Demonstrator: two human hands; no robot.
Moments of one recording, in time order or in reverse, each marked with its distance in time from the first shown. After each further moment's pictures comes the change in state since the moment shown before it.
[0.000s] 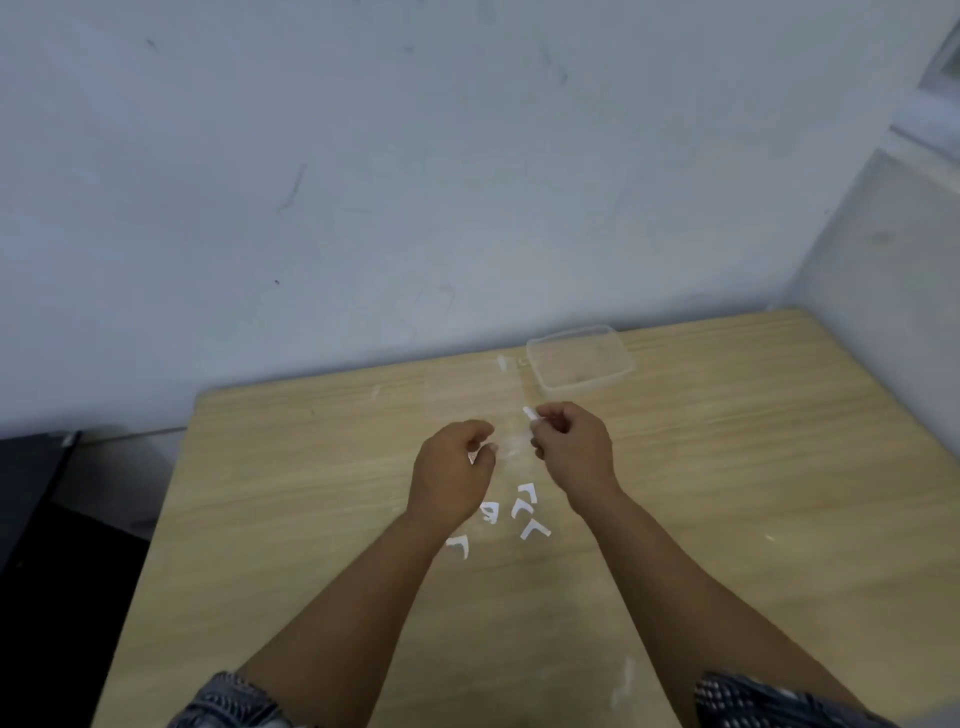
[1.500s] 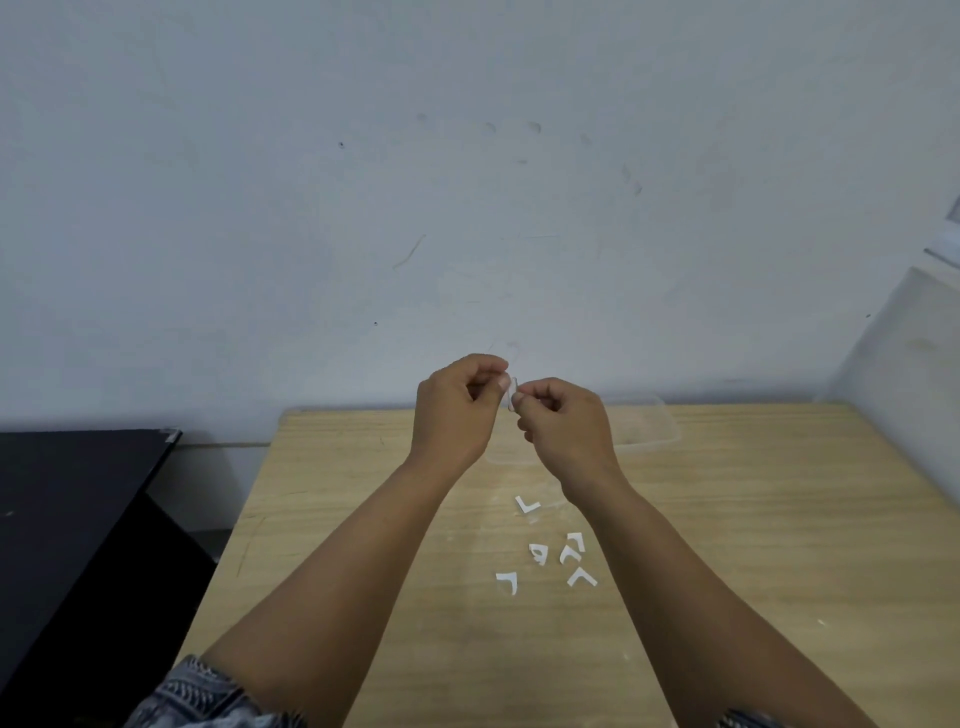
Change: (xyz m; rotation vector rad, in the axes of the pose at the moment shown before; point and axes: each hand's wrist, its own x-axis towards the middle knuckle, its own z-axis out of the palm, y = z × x) left_hand 0.006 0.054 -0.133 -0.292 0.315 0.122; right_hand -0.077 -0.131 0.050 0.022 -0.138 -0.313
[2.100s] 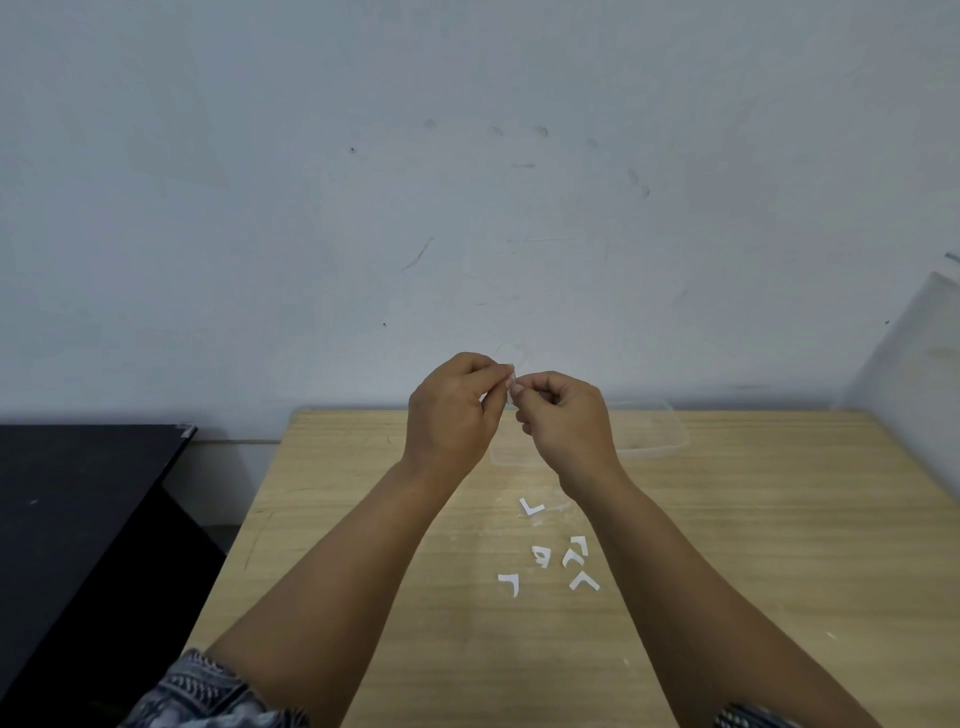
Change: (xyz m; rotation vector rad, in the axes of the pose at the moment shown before) left_hand -0.005 -0.004 -0.003 0.369 0.133 0.443; right_hand 0.001 -0.006 -0.002 0.100 -0.049 -0.014
